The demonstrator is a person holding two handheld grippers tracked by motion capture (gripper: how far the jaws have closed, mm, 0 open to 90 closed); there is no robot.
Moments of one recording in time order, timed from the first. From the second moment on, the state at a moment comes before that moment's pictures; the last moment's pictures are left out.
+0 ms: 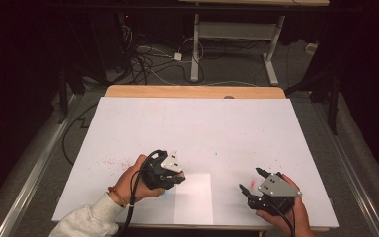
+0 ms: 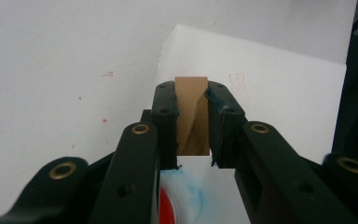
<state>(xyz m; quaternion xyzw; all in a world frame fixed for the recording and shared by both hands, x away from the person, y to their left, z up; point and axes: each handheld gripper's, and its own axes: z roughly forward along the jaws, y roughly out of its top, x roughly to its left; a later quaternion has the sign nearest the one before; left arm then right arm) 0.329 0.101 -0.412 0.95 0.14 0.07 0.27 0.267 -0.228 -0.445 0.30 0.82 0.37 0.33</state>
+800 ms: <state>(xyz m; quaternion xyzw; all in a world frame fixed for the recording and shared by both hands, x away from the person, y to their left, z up) 0.339 0.051 -0.451 0.97 0.12 0.04 0.21 0.267 -0.229 -0.446 0.29 0.82 0.37 0.32</state>
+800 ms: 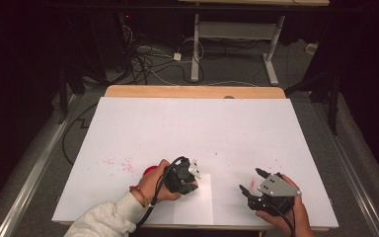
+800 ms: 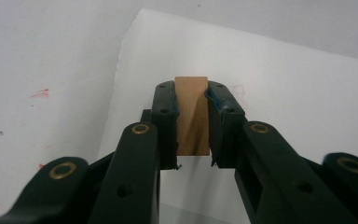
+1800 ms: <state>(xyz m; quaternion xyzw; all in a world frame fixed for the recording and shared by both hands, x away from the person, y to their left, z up) 0.344 0.055 -0.458 0.96 0.15 0.02 0.23 0.266 -0.227 -0.446 0.29 0.83 0.36 0.32</state>
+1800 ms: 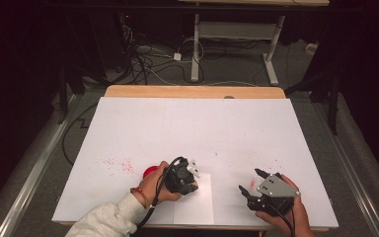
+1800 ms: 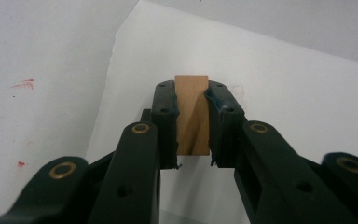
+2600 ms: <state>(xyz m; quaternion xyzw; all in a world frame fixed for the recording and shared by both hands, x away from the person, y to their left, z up) 0.341 0.053 -0.458 0.96 0.15 0.02 0.22 0.266 -0.227 -0.446 0.29 0.83 0.36 0.32</state>
